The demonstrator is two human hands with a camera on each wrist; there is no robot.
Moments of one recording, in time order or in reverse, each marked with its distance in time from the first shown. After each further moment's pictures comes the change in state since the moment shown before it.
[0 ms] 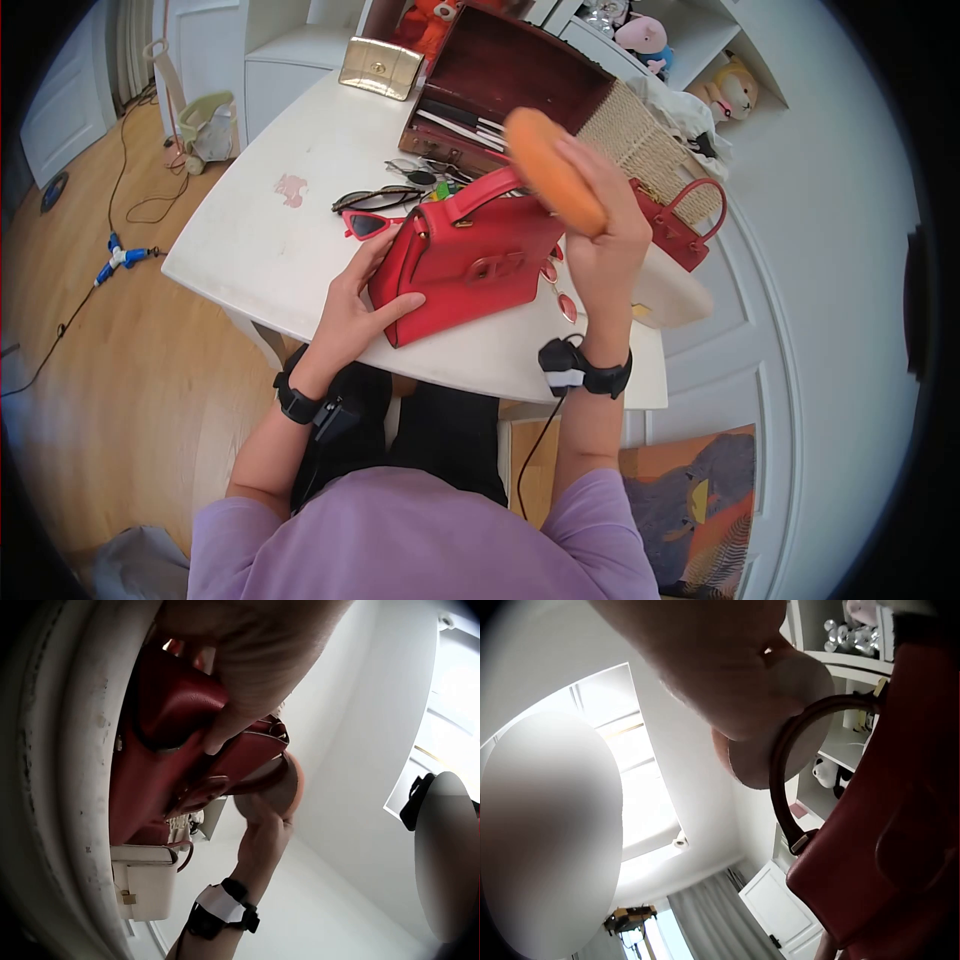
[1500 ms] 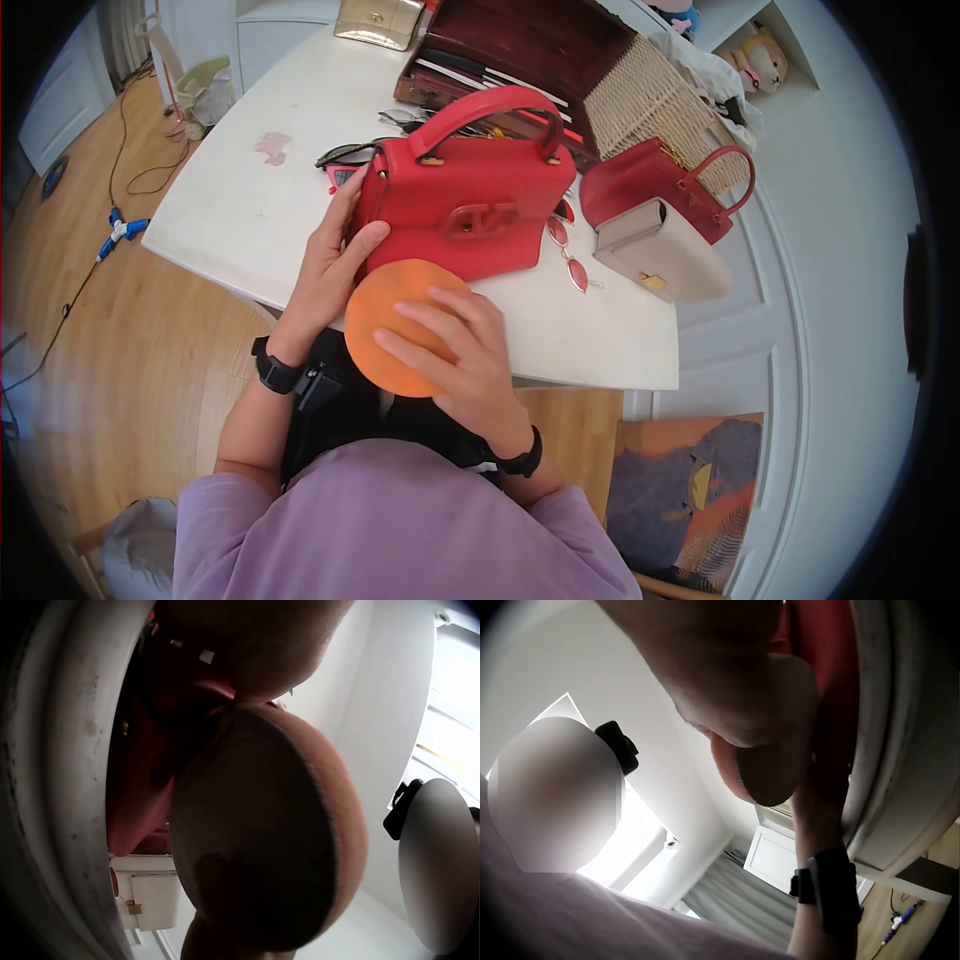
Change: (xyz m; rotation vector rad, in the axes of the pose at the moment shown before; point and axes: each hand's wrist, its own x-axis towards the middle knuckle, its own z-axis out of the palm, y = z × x) left_hand 0.006 -0.011 0.003 -0.109 0.069 -0.021; right_hand -0.133 -0.084 0.015 0.123 -0.338 -0.022
